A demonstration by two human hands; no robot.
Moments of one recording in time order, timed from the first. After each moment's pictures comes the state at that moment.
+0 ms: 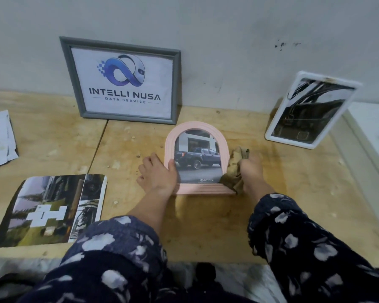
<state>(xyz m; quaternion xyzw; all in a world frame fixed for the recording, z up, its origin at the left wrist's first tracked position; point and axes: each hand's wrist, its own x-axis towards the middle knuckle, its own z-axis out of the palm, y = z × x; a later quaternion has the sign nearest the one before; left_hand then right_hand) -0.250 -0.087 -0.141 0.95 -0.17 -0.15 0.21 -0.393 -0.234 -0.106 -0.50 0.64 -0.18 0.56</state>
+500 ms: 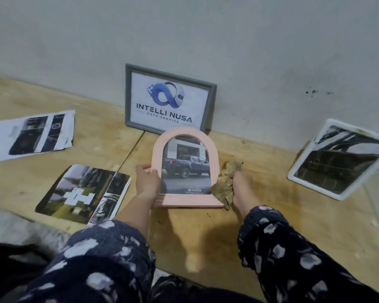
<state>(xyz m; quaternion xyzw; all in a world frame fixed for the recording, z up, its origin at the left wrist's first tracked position) -0.231 -0.046 -0.098 0.80 0.10 -0.20 0.56 -0.340 -0.223 -0.089 -0.50 0.58 -0.13 0.63</state>
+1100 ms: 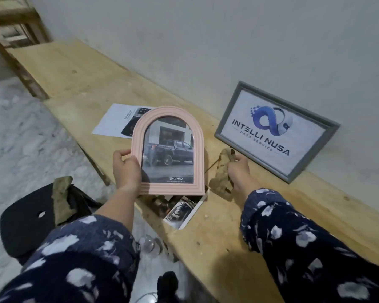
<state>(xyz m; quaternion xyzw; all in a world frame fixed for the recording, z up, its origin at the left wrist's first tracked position) -0.142 0.160 -0.070 0.72 0.29 0.10 0.62 -0.151 -0.087 -0.078 -0.70 0.38 0.03 0.60</state>
